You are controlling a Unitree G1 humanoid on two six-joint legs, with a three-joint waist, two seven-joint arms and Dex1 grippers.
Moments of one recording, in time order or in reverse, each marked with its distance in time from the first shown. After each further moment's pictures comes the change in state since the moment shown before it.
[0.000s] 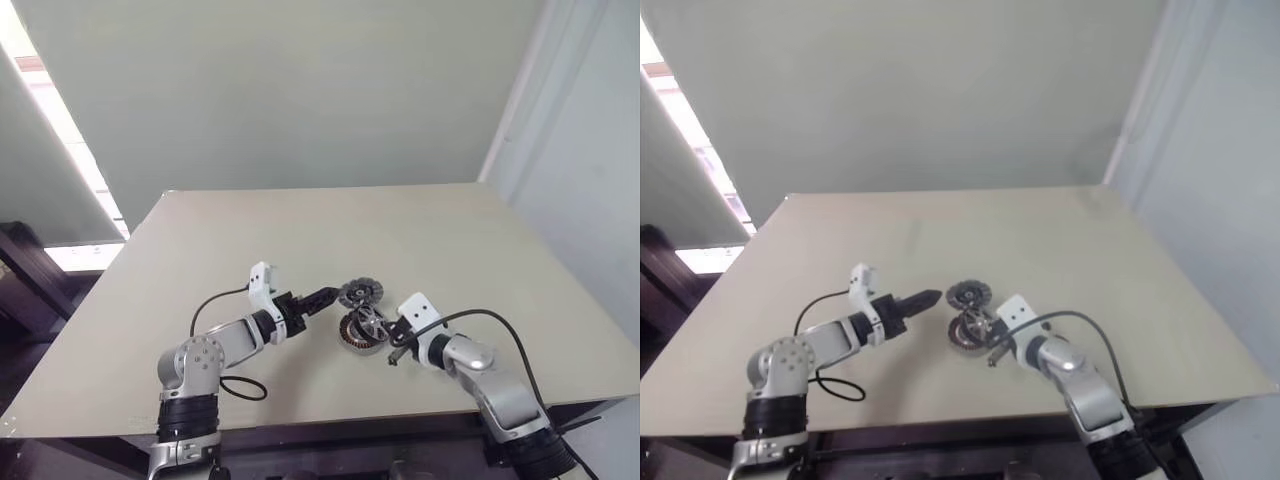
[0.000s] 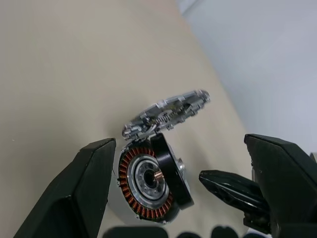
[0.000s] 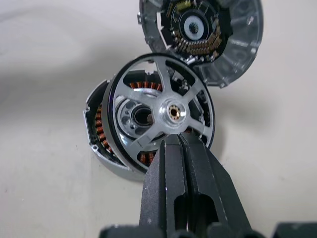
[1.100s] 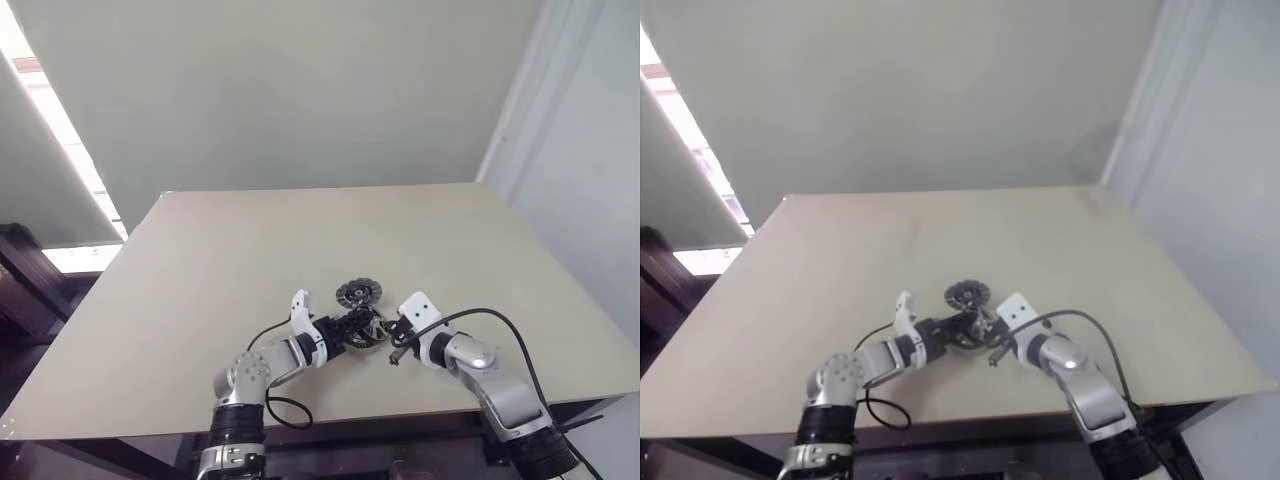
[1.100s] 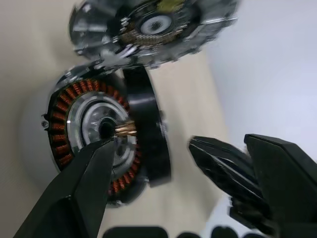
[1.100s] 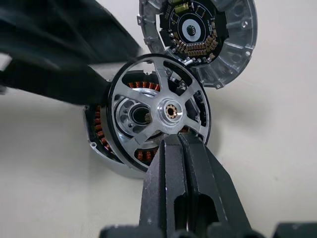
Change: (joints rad) left arm 0.002 -0.228 -0.054 0.231 0.075 -0.060 0.030; right arm 0.004 -0.016 0.001 -0.010 0.000 -0.002 0.010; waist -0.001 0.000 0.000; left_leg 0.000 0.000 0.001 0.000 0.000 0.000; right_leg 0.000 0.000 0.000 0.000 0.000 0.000
